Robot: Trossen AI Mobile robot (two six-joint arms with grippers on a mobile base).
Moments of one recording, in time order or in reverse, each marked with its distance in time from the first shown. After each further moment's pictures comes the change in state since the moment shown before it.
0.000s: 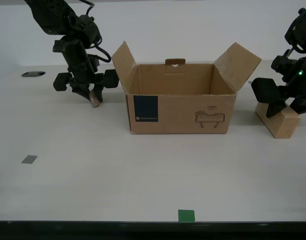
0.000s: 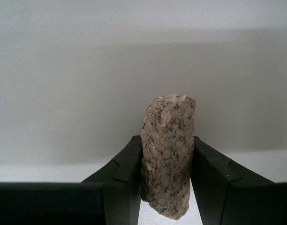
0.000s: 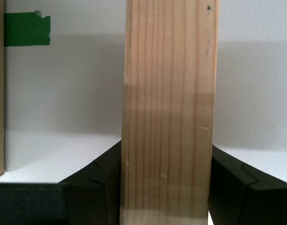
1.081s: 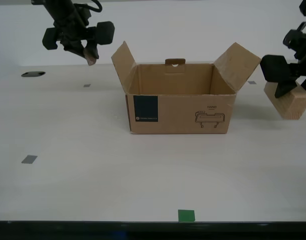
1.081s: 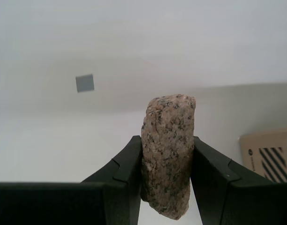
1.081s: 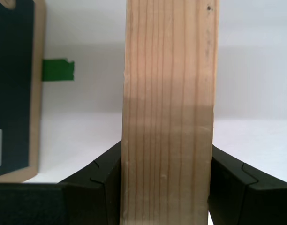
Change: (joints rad) arm 0 -0.003 -0.241 0.016 -0.147 0.047 0.022; arm 1 0.000 -0.302 -0.002 -0.024 0.000 0.061
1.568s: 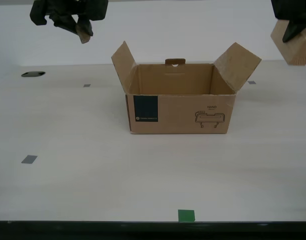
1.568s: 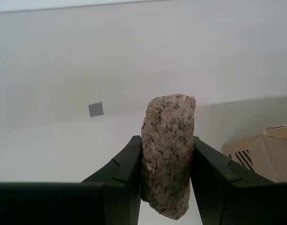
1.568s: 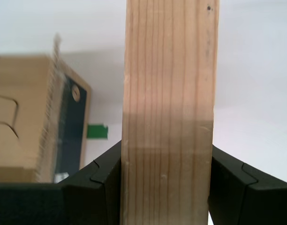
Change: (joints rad) arm 0 -0.002 -0.162 0.276 -0.254 0.002 -0.001; arm 1 0.000 -0.144 0.000 -0.047 0.000 0.058
